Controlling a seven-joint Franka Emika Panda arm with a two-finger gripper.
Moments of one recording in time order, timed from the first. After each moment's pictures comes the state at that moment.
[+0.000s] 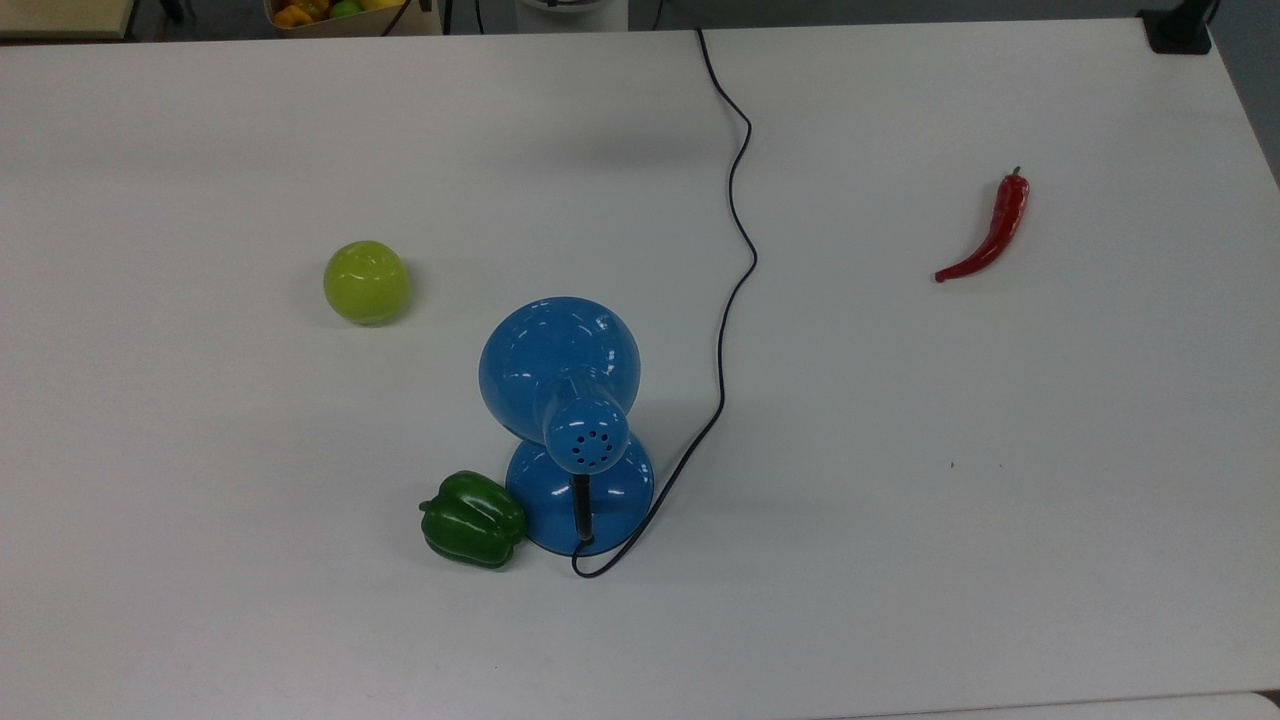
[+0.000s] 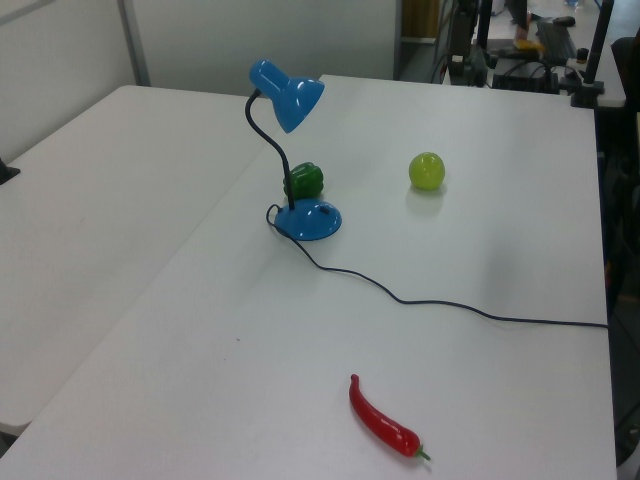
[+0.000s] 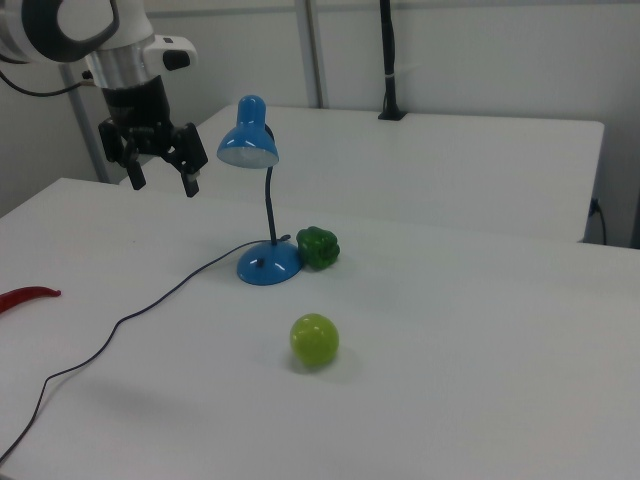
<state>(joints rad) 0.16 -0.02 -0.12 -1.59 0.00 1.61 -0.09</state>
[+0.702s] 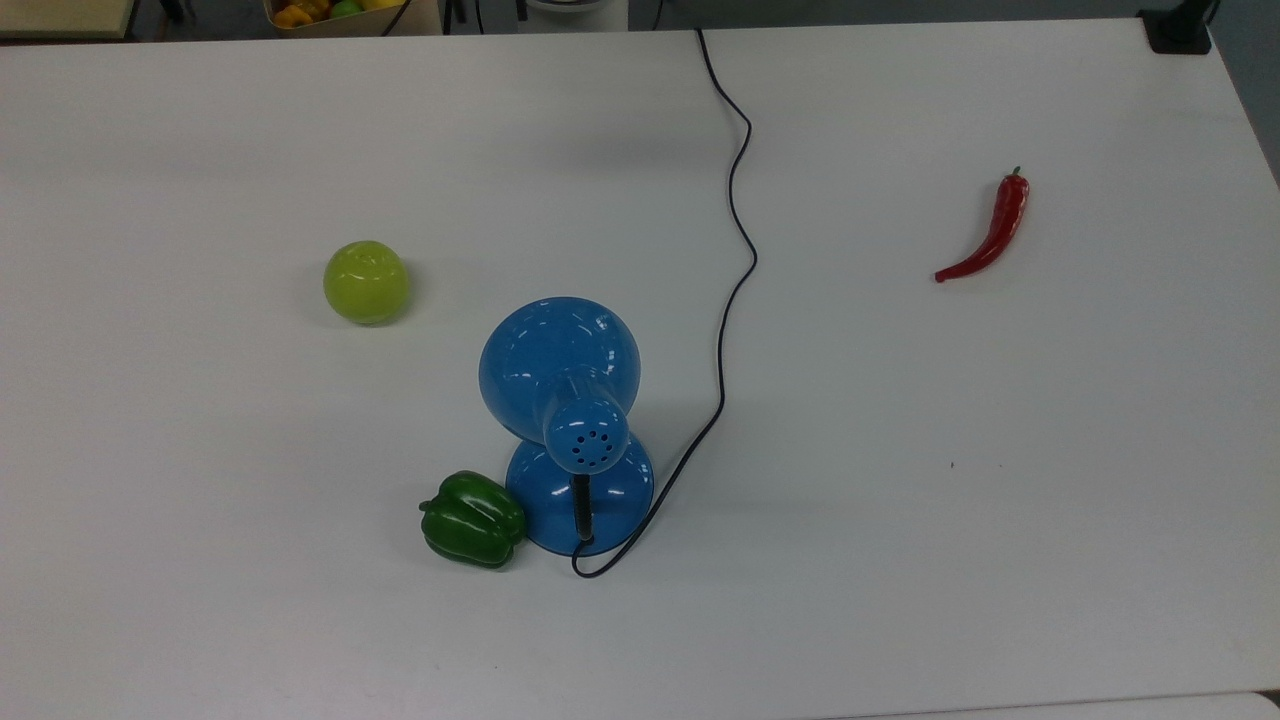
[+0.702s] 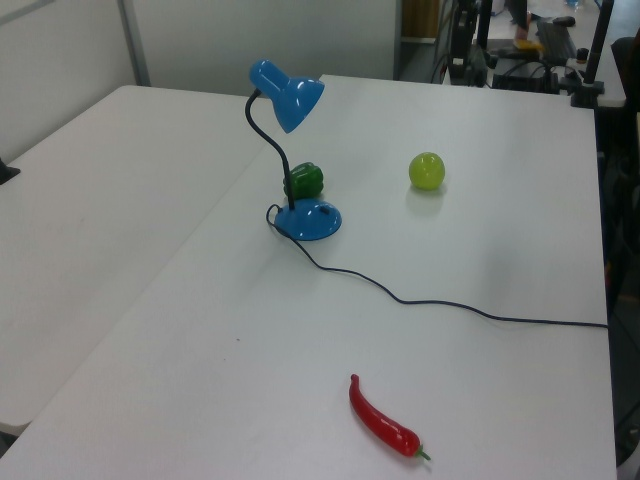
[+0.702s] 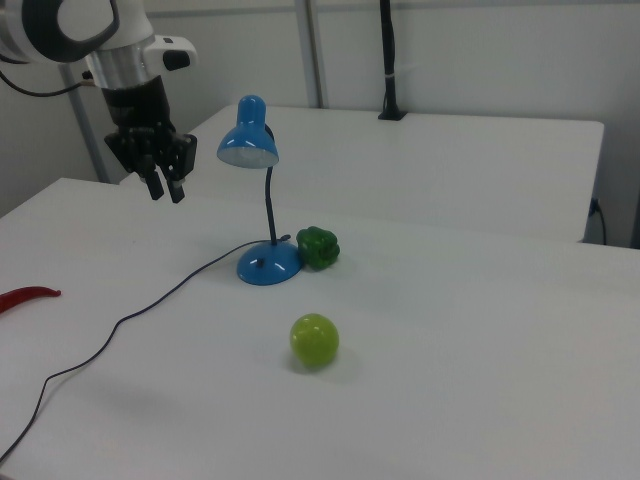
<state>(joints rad) 0.16 -0.02 -0.12 -1.59 0.00 1.61 -0.10</state>
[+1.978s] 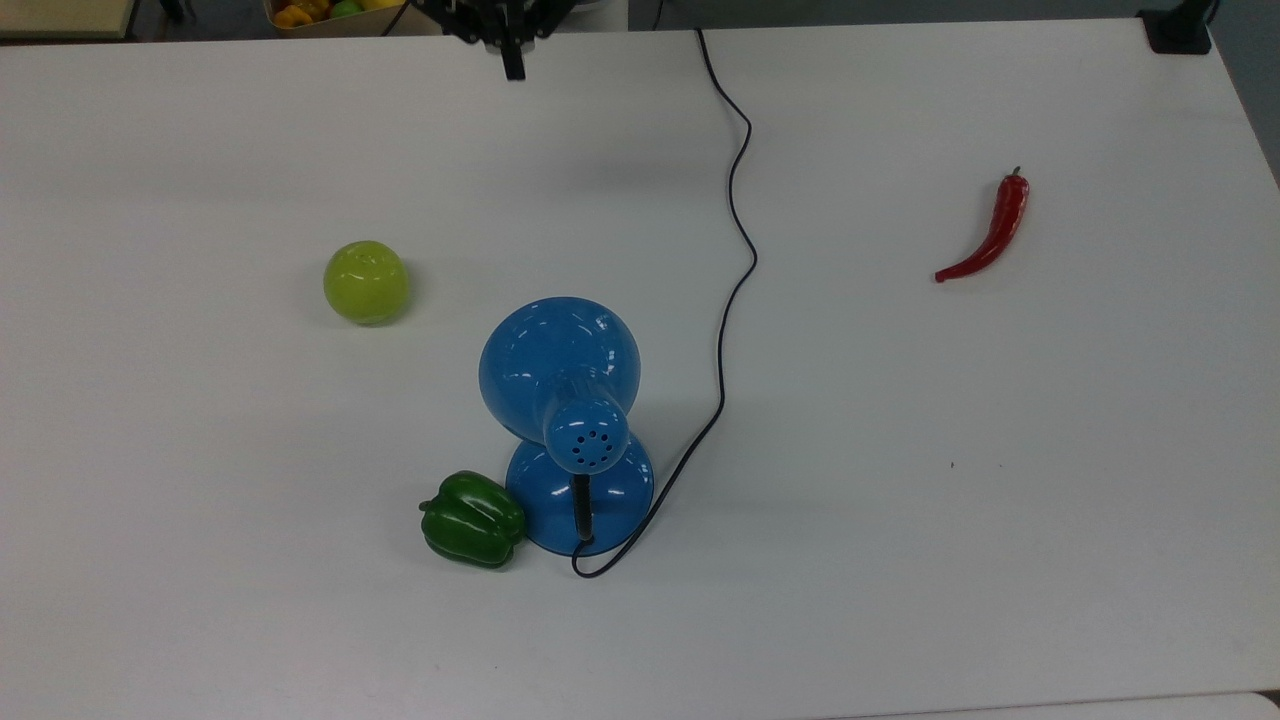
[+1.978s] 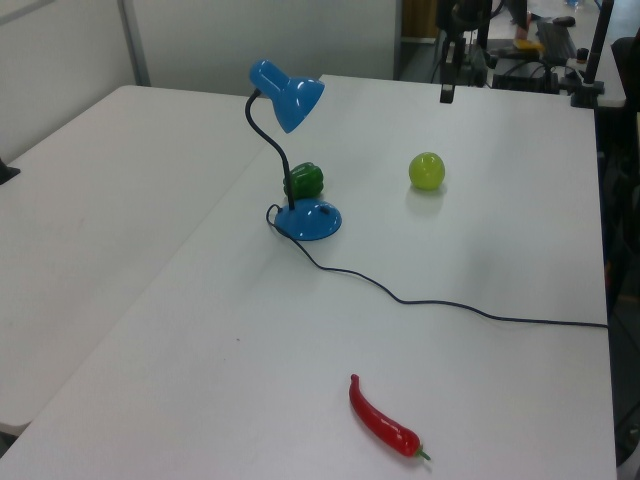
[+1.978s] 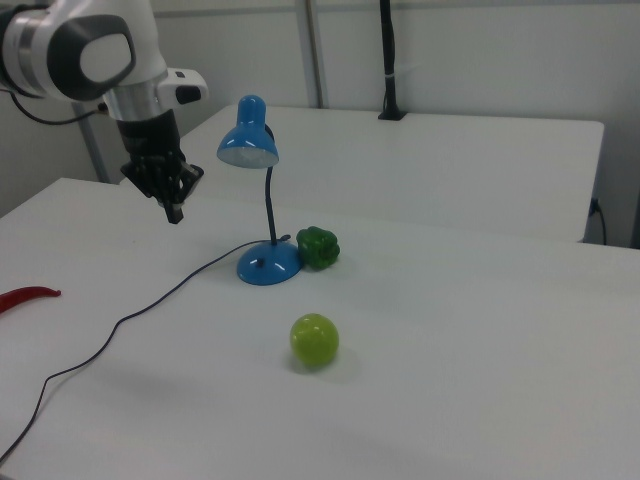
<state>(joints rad) 0.17 0.00 -0.12 -1.70 0.03 1.75 -0.10</state>
